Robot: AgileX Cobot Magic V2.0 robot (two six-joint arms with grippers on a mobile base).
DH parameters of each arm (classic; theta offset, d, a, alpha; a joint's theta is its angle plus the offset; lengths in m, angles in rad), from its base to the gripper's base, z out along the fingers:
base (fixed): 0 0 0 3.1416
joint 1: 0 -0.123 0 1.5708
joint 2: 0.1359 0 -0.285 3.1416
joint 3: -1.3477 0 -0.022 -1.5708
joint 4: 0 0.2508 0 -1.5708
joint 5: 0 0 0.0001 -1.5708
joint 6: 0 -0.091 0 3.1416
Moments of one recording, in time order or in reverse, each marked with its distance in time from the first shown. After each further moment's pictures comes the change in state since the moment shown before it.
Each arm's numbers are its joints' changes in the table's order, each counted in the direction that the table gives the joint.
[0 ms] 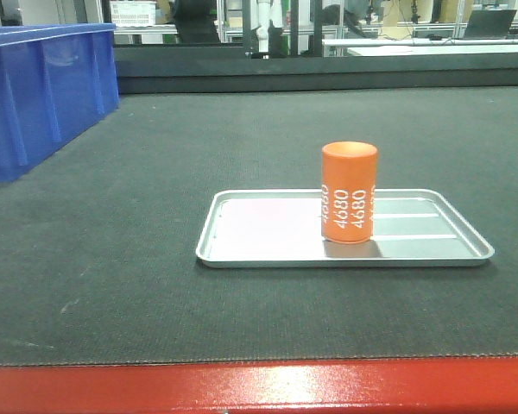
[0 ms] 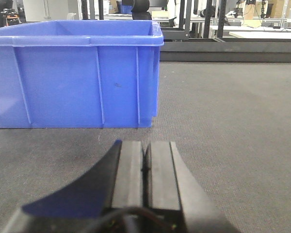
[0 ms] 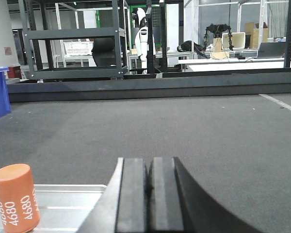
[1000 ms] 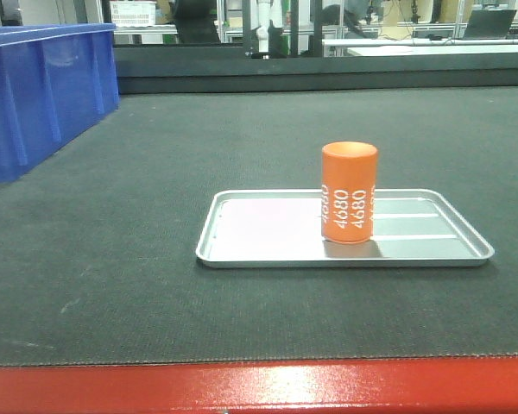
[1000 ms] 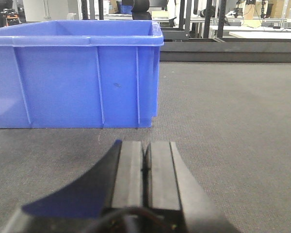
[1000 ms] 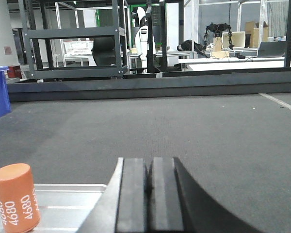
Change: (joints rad) left arm 0.000 0.000 0.000 0.000 0.000 0.000; right arm 0.000 0.000 0.000 0.000 0.000 0.000
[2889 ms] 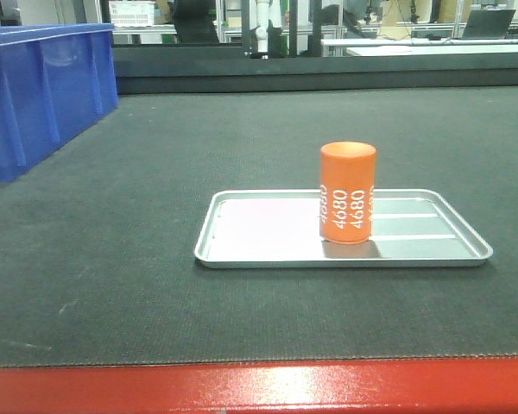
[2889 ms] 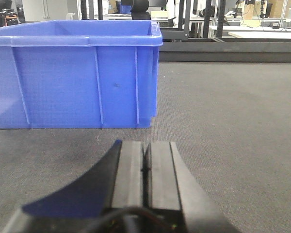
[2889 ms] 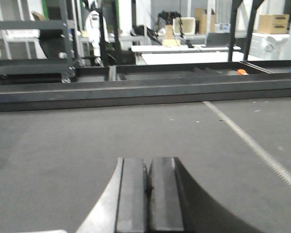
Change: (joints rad) left arm 0.000 0.000 0.000 0.000 0.000 0.000; right arm 0.093 0.211 0.494 -0.227 0.373 -0.191
